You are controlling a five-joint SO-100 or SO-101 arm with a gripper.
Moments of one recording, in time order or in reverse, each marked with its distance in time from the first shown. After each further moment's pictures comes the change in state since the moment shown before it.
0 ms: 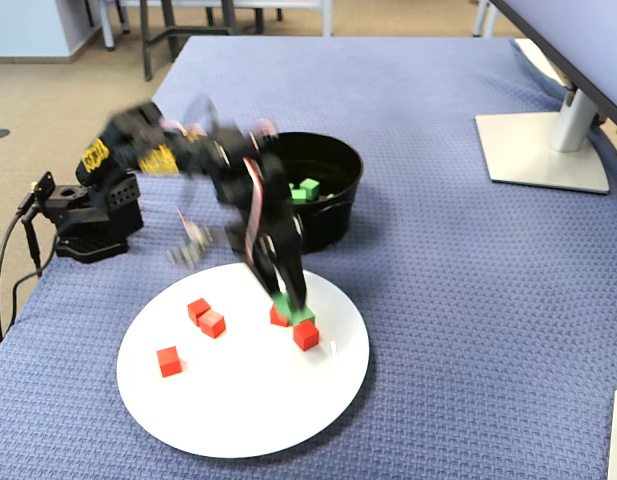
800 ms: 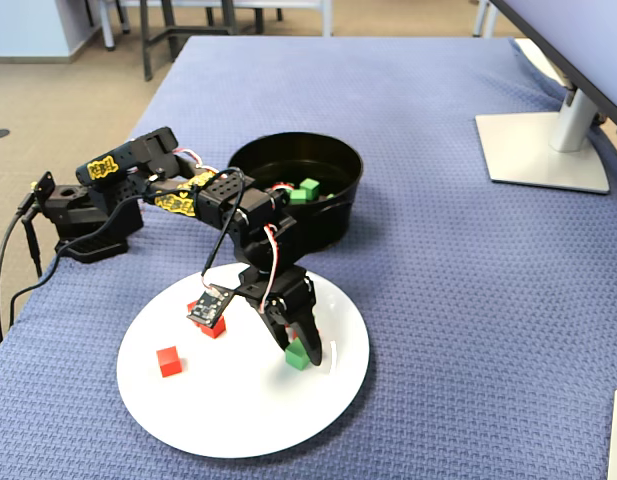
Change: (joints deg) arm -1.1 -22.0 -4.0 -8.5 2.3
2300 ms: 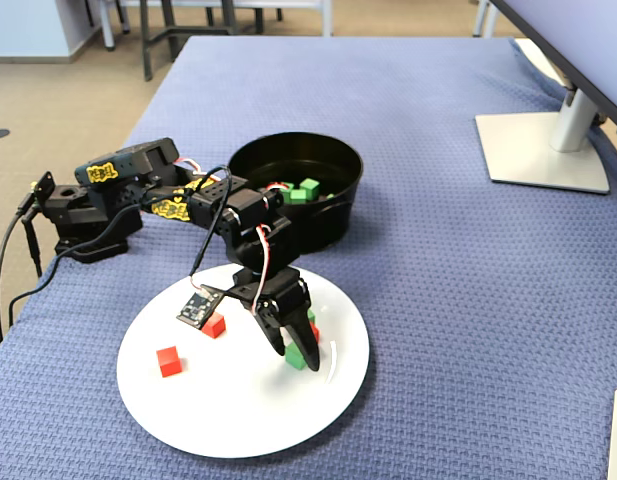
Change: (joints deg) arm 1.9 -4.2 -10.5 5.1 0.4
